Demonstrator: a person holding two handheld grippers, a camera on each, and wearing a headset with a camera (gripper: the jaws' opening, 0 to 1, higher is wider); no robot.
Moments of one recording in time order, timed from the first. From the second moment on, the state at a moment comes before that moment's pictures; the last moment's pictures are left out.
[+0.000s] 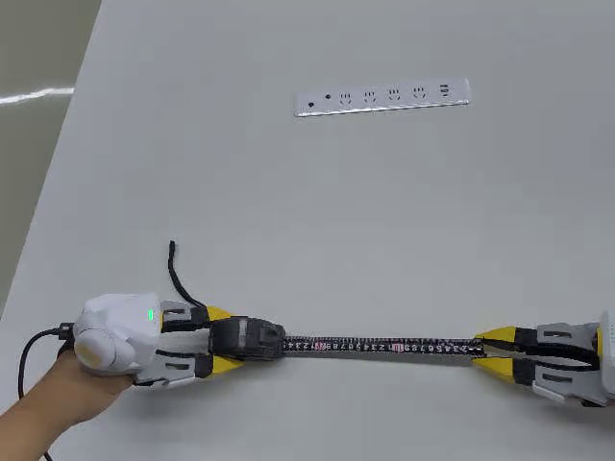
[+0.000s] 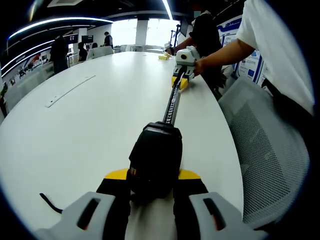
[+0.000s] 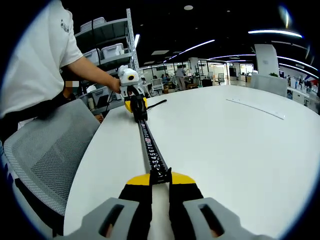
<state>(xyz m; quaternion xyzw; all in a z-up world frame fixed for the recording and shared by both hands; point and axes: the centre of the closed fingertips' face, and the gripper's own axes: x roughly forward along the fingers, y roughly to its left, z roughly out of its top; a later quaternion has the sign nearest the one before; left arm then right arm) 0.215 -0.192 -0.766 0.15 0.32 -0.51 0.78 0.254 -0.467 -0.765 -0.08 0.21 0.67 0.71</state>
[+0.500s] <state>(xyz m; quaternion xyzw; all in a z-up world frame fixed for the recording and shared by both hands) 0.215 -0.192 -0.767 0.15 0.32 -0.51 0.78 0.251 -0.468 -0.772 -0.10 0.20 0.66 0.72</state>
